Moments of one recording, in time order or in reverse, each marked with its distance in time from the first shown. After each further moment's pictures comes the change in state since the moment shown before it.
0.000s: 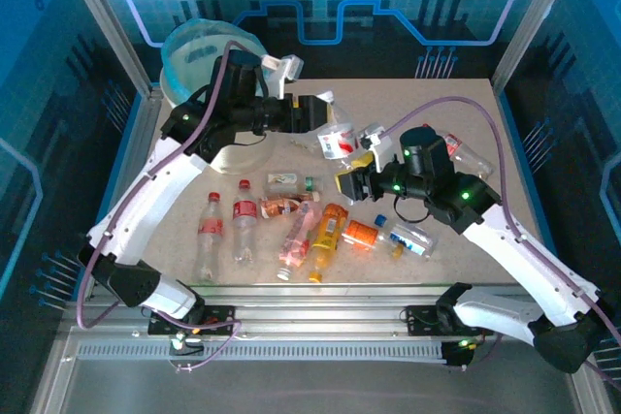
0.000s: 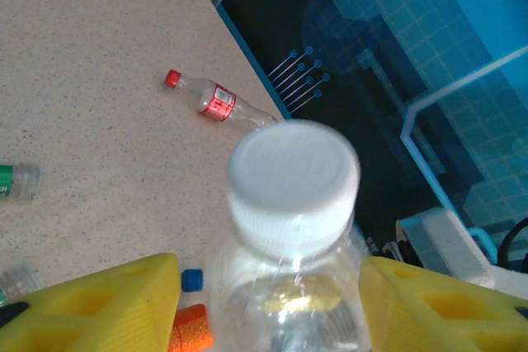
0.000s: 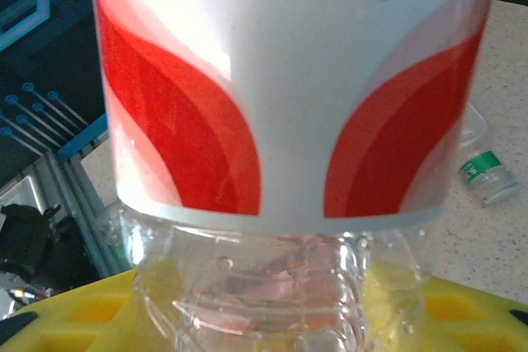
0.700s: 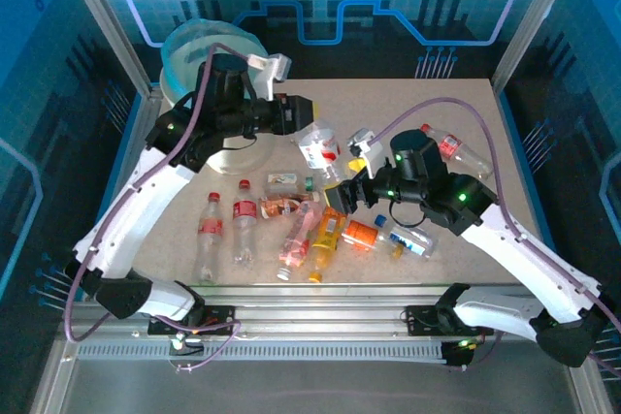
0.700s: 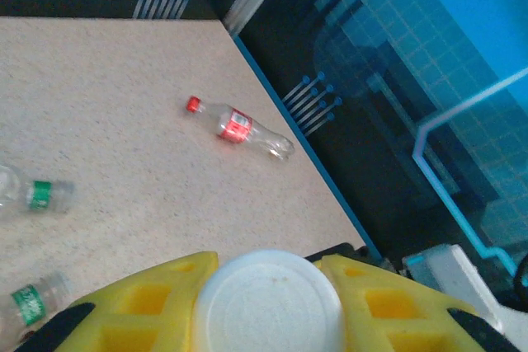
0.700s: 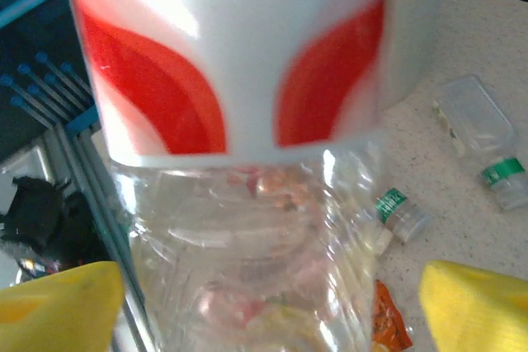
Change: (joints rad) left arm 0.004 -0.084 -0.032 0.005 -0.098 0.019; right arm 0.078 0.015 0.059 -0.064 0.078 -0.016
